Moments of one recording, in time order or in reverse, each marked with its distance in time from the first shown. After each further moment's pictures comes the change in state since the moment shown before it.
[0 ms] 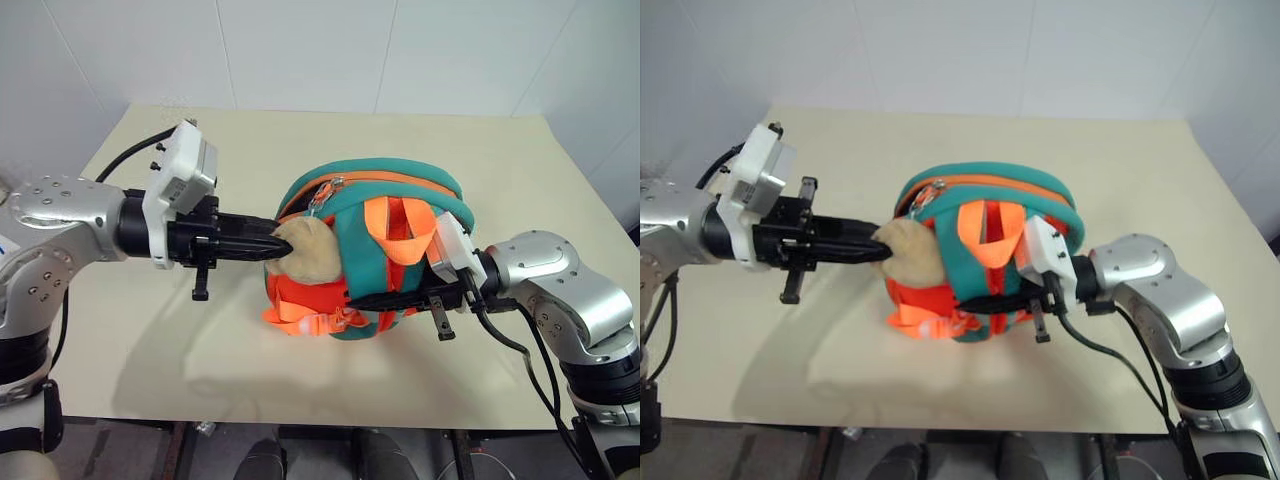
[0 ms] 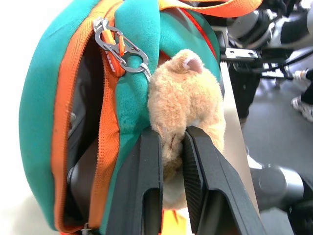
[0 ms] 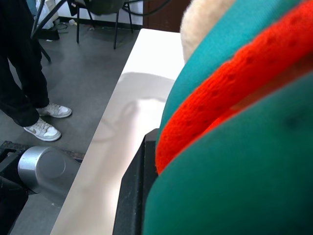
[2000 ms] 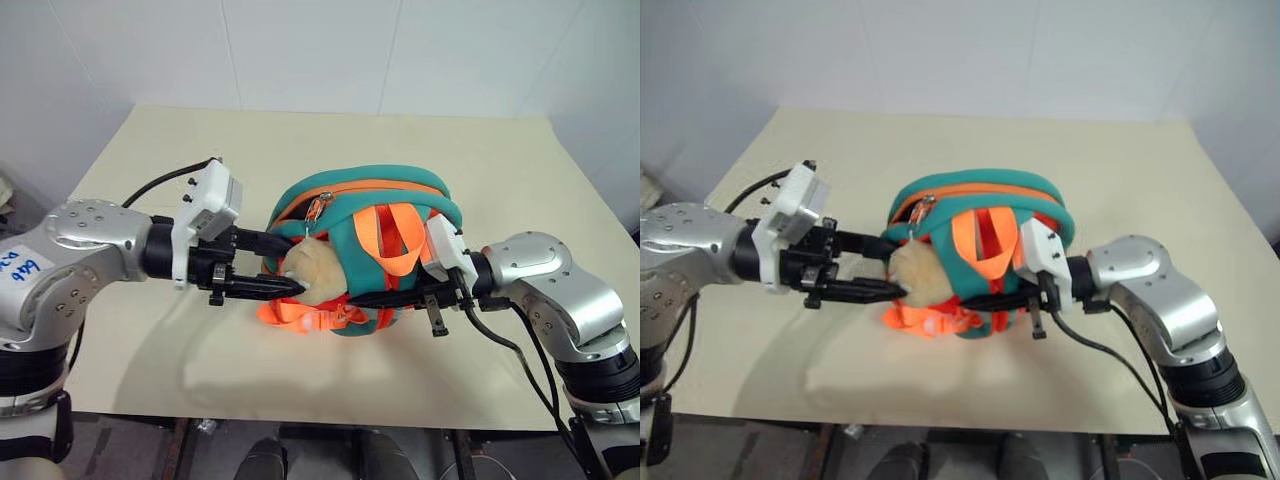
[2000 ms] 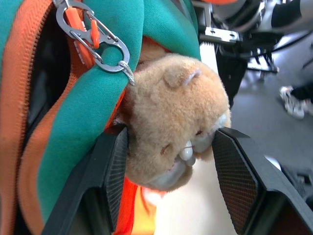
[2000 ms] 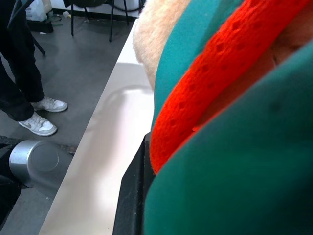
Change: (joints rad) left arm 0.067 -0.129 -0.040 -0.079 -0.016 0.091 0.083; right arm -0.013 0.015 0.019 0.050 -0.054 -0.020 0.006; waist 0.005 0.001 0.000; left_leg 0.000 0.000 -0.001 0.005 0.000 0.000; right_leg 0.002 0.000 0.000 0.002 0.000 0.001
